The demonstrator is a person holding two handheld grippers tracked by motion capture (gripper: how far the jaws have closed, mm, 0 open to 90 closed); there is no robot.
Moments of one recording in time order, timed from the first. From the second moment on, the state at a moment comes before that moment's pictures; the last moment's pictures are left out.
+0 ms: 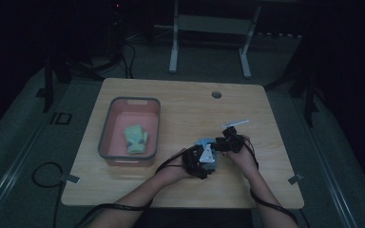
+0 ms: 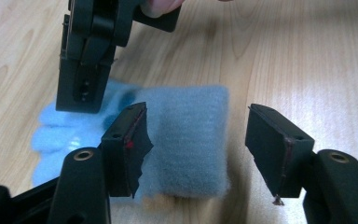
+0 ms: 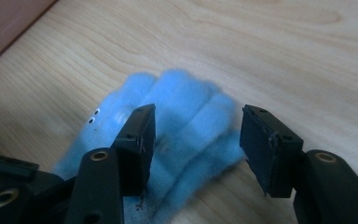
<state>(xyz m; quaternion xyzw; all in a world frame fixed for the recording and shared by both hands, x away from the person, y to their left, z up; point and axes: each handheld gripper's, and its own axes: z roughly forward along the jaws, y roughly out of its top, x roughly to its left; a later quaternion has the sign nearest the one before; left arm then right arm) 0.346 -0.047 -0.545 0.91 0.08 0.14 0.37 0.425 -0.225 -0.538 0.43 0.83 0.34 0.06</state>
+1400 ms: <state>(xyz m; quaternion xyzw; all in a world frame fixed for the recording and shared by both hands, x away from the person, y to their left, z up) 0.353 -0.036 -0.517 0.92 0.10 0.18 0.34 0.420 -0.210 -0.516 0.40 0.83 0.38 0.05</state>
